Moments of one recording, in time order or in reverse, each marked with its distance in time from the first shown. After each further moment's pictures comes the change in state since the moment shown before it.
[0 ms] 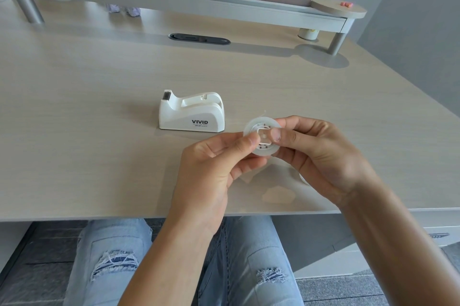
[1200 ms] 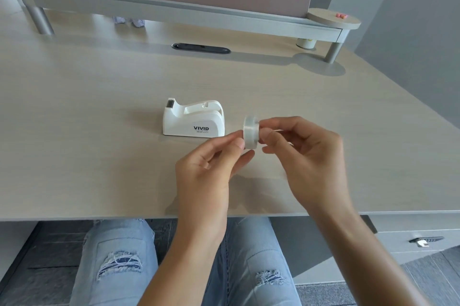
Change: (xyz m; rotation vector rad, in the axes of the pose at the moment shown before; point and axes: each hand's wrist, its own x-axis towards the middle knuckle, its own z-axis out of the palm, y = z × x) left_hand -0.010 -0.010 0.003 0.051 0.210 0.212; right_hand -0.011 0.019 0.021 -0.455 0.387 -0.407
